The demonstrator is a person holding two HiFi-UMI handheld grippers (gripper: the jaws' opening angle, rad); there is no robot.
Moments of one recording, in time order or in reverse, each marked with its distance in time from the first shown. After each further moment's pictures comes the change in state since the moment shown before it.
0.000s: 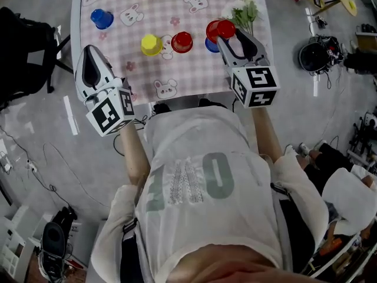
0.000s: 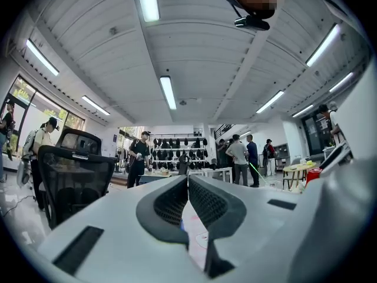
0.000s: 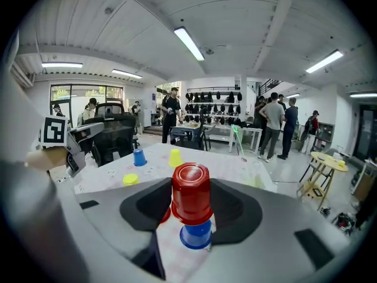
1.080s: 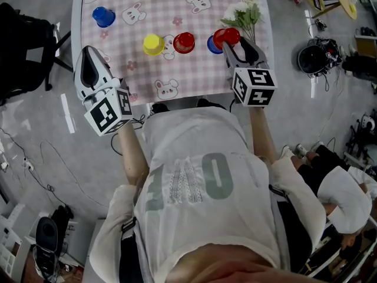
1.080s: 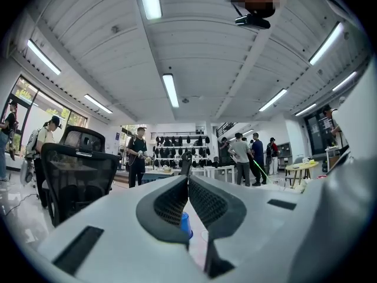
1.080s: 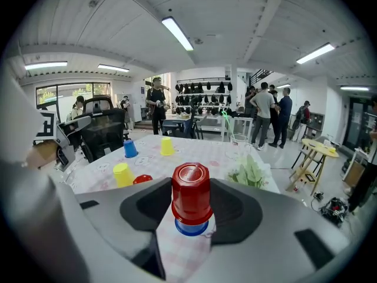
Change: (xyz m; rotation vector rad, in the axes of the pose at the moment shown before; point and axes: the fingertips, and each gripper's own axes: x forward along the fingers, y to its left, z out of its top) left arm 0.000 0.016 -0.012 -0.007 0.021 0.018; right arm 0.007 -0.015 -0.041 0.076 0.088 -0.073
